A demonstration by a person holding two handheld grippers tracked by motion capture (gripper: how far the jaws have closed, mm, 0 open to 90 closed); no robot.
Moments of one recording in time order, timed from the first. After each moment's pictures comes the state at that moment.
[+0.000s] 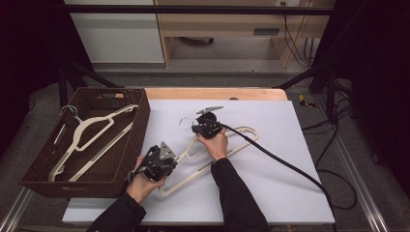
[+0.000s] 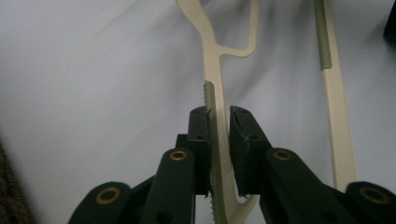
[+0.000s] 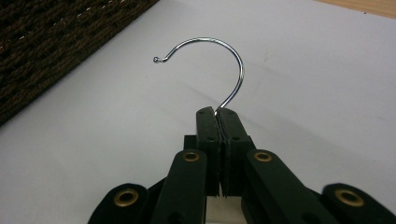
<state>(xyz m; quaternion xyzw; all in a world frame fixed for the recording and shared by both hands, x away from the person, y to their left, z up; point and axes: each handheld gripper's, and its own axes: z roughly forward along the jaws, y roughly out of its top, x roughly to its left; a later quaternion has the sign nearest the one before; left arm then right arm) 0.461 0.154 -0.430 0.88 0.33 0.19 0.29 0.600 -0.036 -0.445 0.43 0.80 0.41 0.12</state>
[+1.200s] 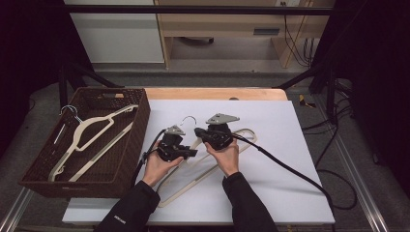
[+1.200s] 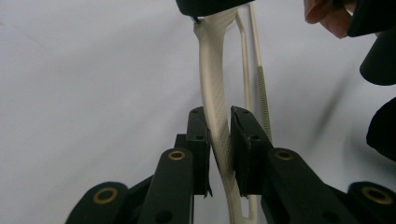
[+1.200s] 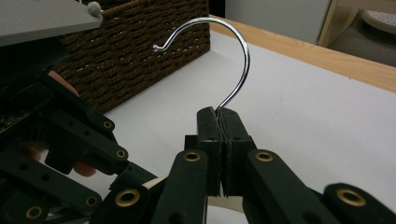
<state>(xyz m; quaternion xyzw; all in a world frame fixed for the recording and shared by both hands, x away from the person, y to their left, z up) 0.517 0.125 -0.424 0.84 0.34 0.03 0.41 0.530 -0.065 -0.403 0.35 0.78 0.50 0.16</state>
